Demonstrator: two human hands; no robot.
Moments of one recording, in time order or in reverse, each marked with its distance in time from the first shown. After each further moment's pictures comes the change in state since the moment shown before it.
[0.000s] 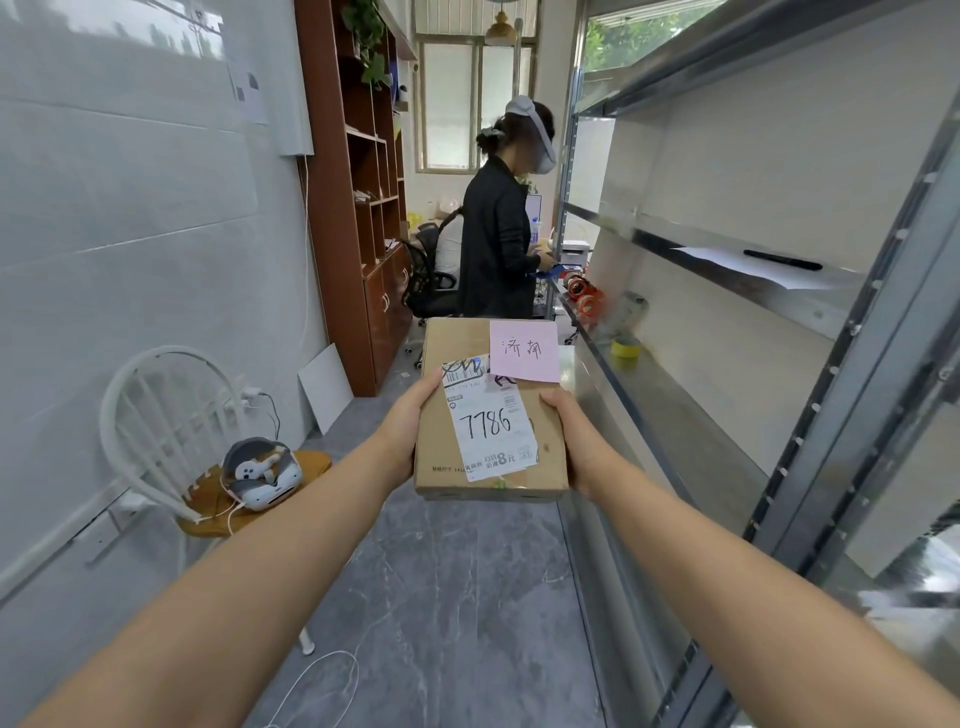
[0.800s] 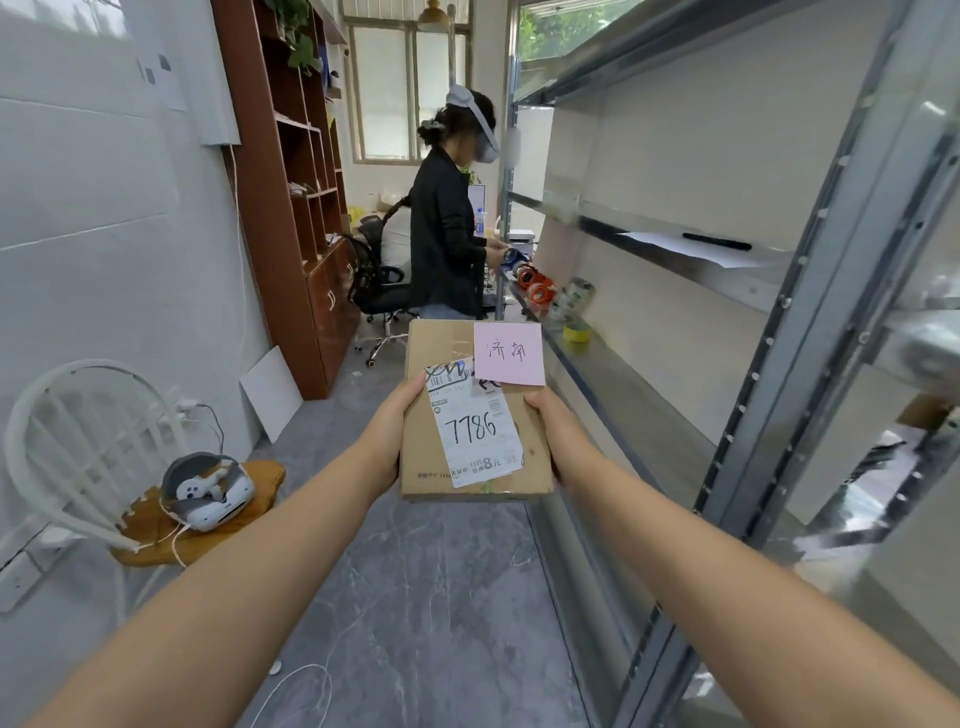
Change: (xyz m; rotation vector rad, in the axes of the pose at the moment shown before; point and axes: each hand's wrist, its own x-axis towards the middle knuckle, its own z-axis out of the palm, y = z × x) left_hand 0.010 -0.015 0.009 -0.005 -0.090 -0.011; right_hand -0.020 0.004 -0.008 -0.100 0.196 -0.072
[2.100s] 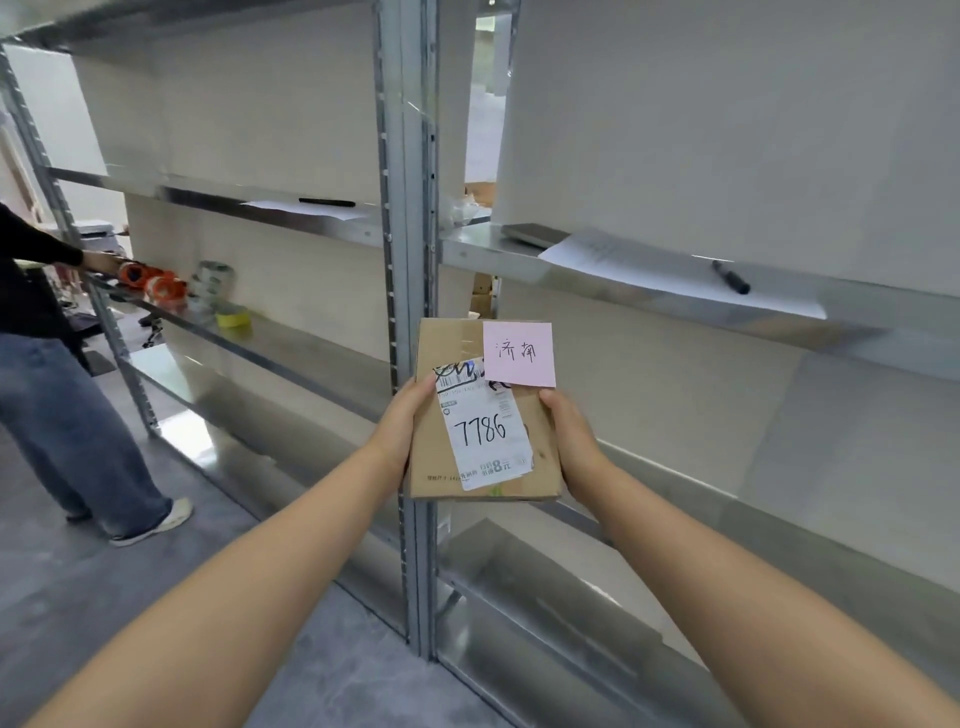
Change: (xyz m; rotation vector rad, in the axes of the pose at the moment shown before) left_hand -0.143 -0.080 0.185 0.159 -0.779 -0.273; right_hand -0.319 0.014 -0.084 0.024 1.007 -0.087
